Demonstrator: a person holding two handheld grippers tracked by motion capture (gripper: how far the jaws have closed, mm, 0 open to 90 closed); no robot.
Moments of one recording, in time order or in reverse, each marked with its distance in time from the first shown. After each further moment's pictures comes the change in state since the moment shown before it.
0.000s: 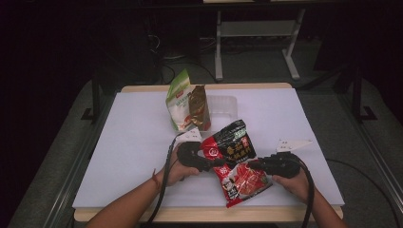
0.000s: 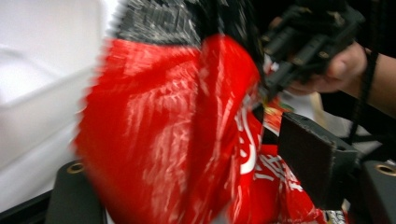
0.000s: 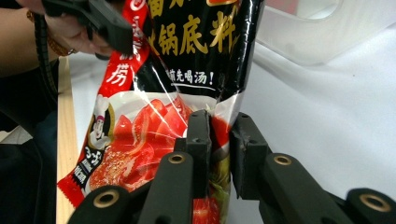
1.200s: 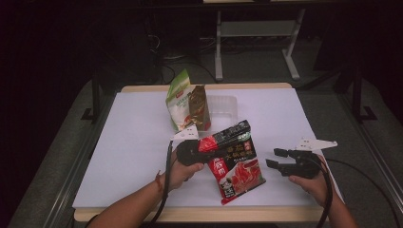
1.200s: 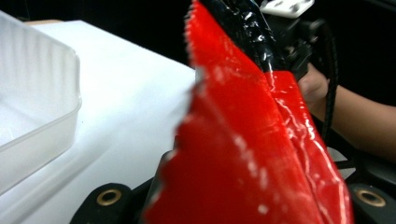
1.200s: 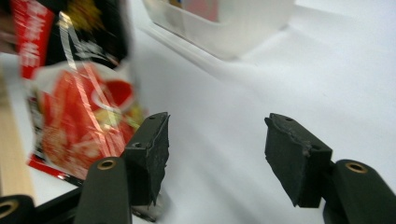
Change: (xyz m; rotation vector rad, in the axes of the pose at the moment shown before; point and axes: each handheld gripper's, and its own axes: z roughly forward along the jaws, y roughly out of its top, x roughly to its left) left arm -0.019 0.016 -0.018 -0.154 -0.032 -0.009; right arm -0.009 -0.007 -0.045 -0.012 -0.233 0.022
